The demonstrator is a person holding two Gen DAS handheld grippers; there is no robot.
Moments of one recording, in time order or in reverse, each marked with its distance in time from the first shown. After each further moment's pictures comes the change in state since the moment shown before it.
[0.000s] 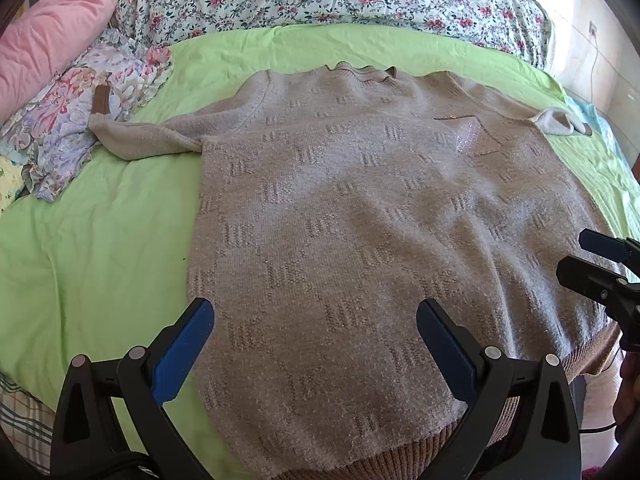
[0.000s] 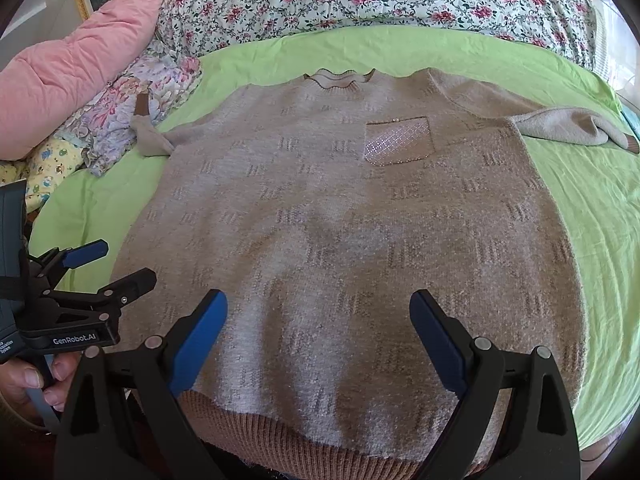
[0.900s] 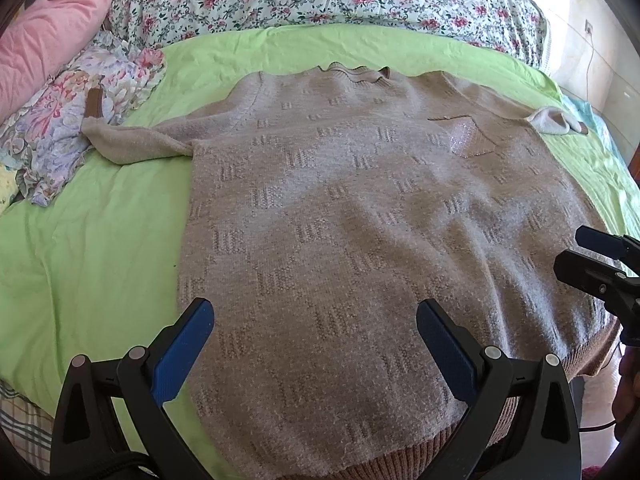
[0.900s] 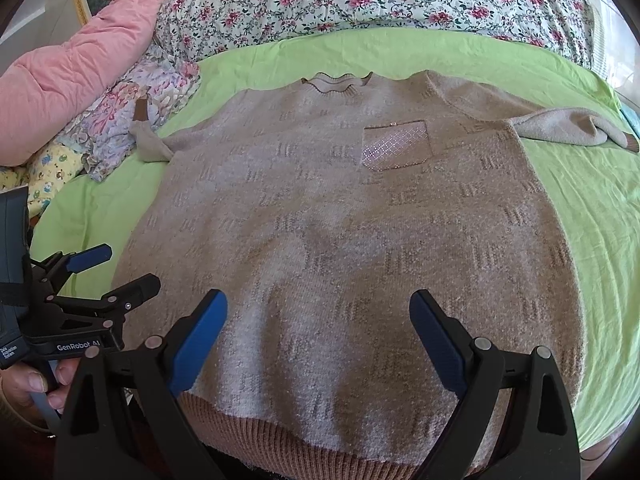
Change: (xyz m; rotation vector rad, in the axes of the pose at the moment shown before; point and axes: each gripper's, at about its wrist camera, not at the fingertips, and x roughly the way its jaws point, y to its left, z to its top) left arm 0.004 -0.004 0.004 0.008 0.007 -0.024; right arm 0.002 -0.002 0.003 -0.026 0.065 -0.069
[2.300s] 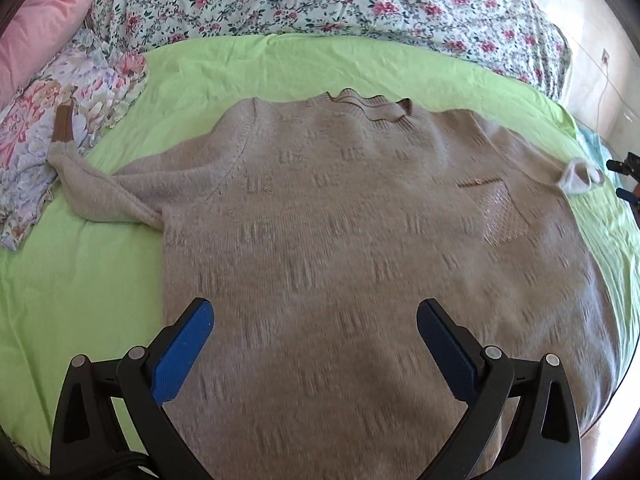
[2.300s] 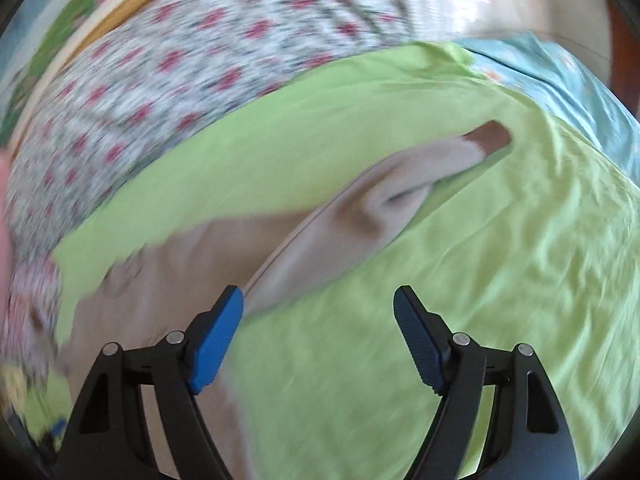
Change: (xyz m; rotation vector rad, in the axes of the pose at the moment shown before) left arm 0.061 0.018 0.100 -0.078 -0.001 -0.045; right arm -0.009 -0.321 0.129 0.576 -0.140 -0.225
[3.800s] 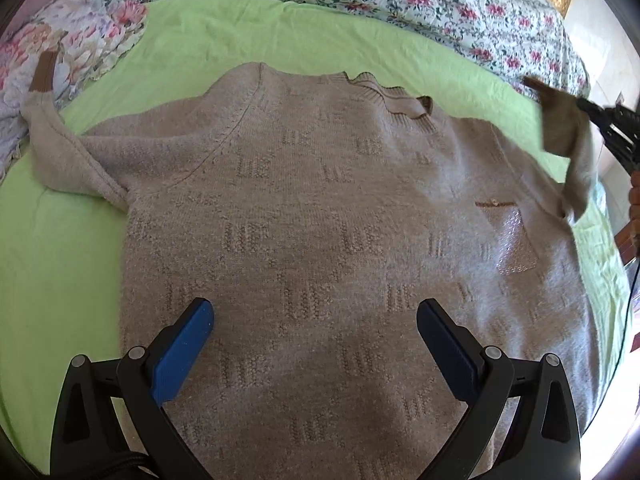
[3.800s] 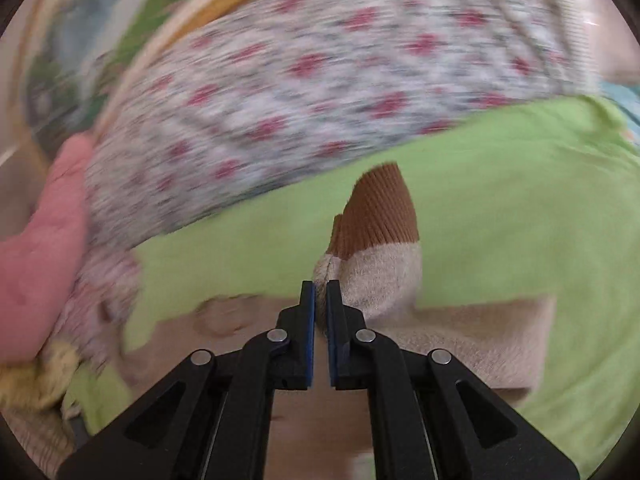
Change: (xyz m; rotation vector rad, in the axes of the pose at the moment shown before) left arm 0.042 0.019 0.012 -0.140 0.065 -0.092; right arm 0.020 0.189 0.027 -0.304 -0.003 0.551
